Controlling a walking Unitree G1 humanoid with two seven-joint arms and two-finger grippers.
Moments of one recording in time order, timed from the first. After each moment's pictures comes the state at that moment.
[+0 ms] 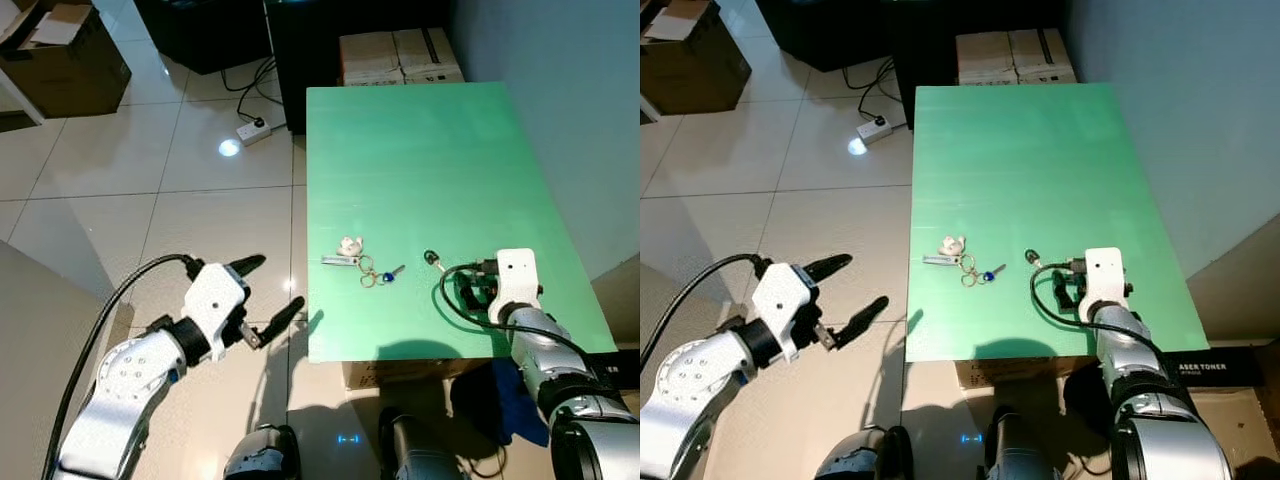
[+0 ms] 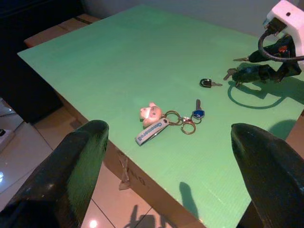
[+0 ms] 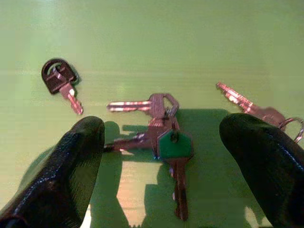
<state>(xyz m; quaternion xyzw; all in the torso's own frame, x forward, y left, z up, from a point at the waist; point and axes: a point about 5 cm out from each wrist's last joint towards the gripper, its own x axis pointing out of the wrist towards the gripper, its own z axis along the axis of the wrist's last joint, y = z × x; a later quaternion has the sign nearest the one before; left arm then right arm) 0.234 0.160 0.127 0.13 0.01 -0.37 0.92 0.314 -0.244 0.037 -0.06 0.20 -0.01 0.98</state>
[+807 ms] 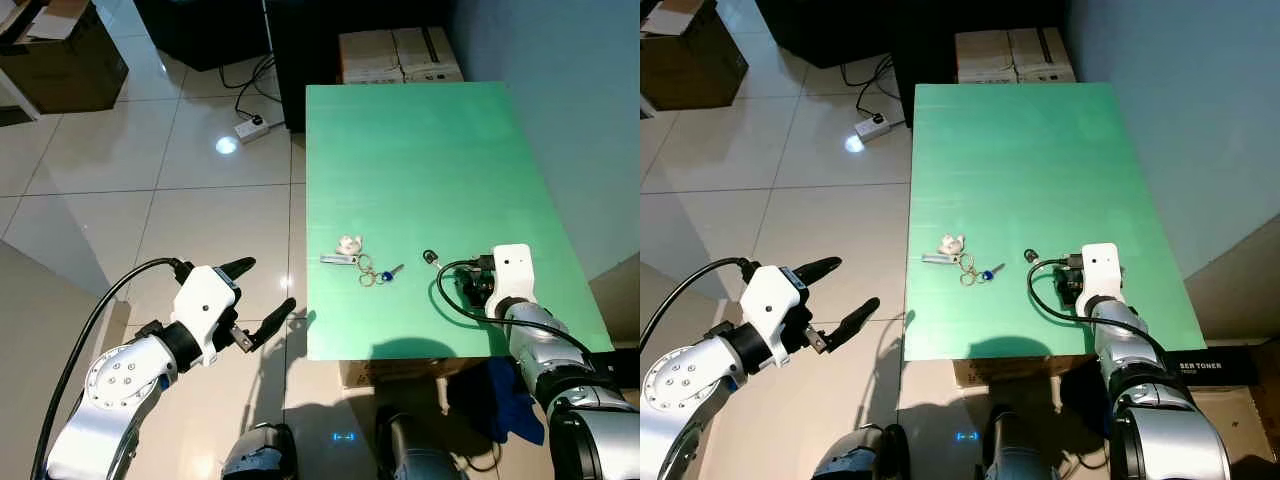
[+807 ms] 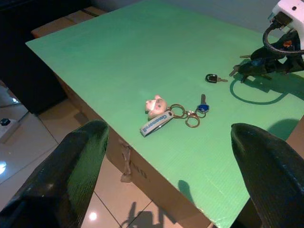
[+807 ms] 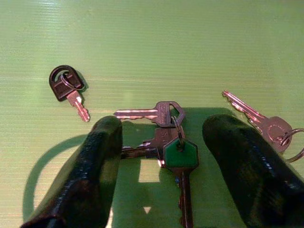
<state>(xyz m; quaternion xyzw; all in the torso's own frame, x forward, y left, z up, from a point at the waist) 0.228 0.167 0.127 0.13 0.02 -0.35 0.93 0.320 -0.241 0.042 -0.06 0.21 0.00 0.98</state>
